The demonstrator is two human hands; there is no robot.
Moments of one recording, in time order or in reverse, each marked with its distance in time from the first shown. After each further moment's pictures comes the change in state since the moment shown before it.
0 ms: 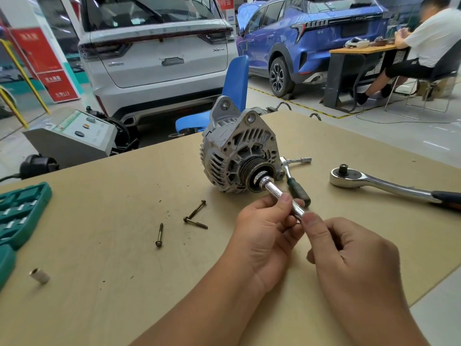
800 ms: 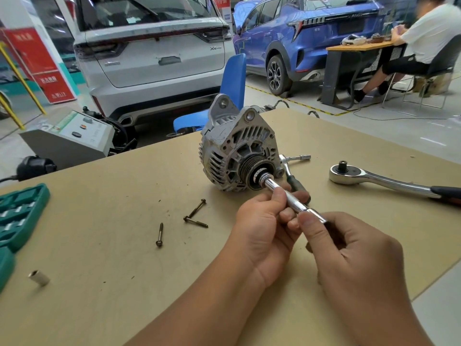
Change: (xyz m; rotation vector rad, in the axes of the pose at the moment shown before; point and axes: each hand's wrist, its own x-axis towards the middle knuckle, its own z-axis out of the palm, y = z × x) left_hand 0.001 0.005 0.003 -0.083 -0.024 -0.033; right_hand -0.004 -0.007 -0.002 0.011 0.016 -0.035
